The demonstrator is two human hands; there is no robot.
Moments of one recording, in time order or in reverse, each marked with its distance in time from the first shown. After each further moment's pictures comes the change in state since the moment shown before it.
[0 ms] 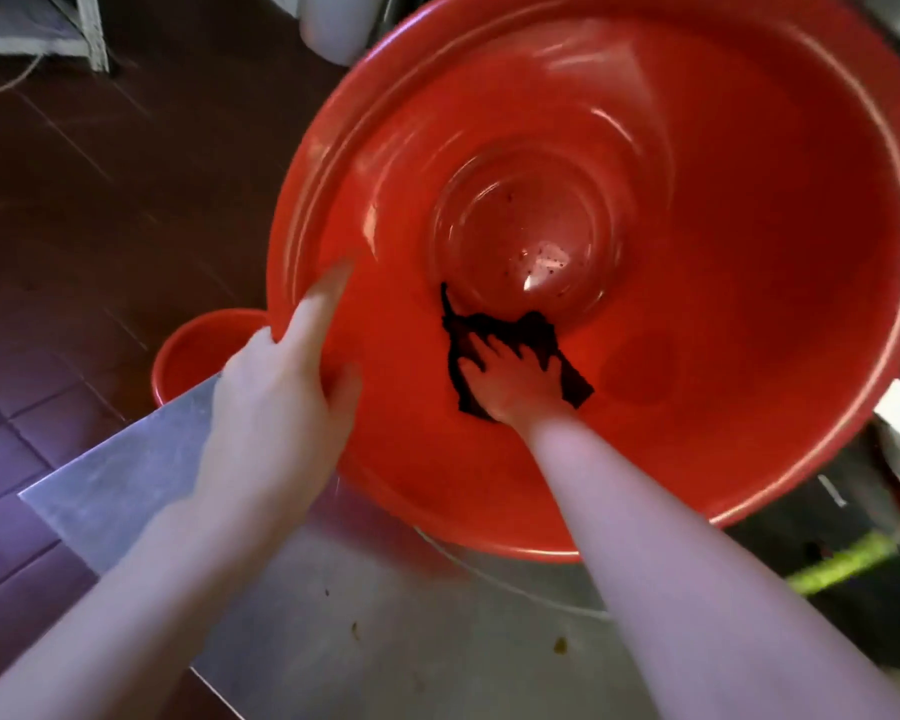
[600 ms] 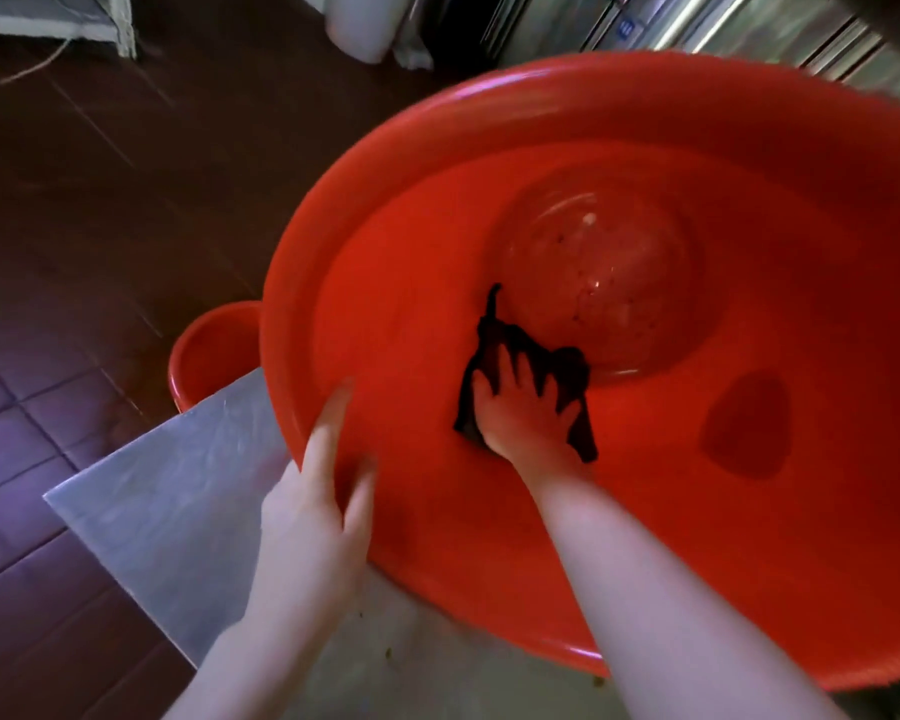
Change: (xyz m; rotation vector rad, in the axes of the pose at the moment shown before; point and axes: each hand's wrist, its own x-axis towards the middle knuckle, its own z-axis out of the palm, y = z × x) left_hand -0.062 -0.053 0.047 -0.292 -0.024 -0.209; right_hand -0.004 -0.033 0.036 0.183 0.044 0.169
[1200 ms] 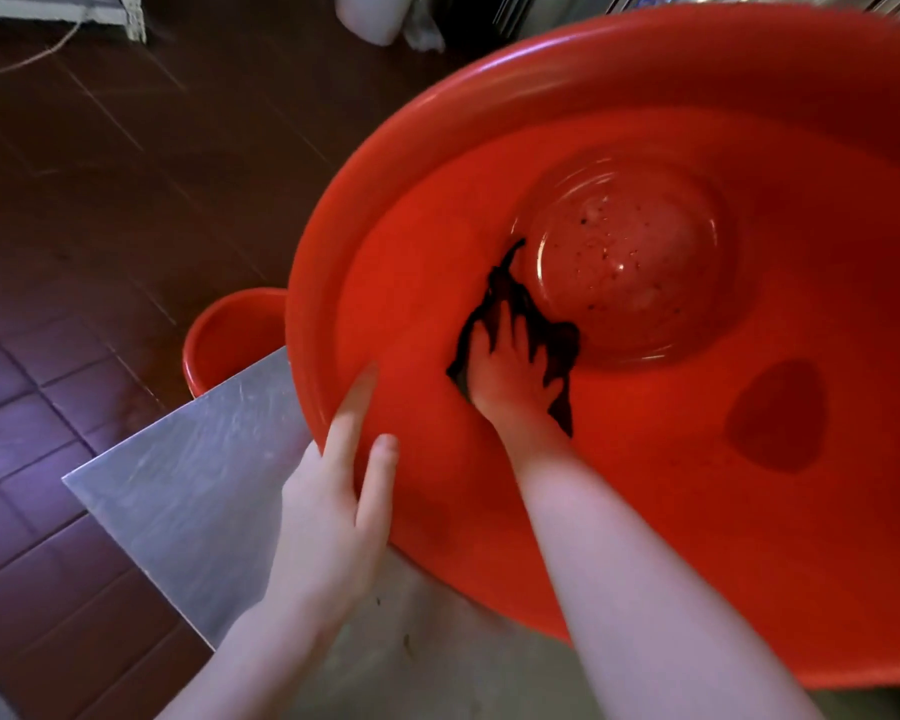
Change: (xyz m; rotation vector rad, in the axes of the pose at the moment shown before) left_hand -0.003 -0.005 -0.001 -0.002 -0.047 0.017; right_hand 0.008 -0.038 0.005 0.288 0.093 0.016
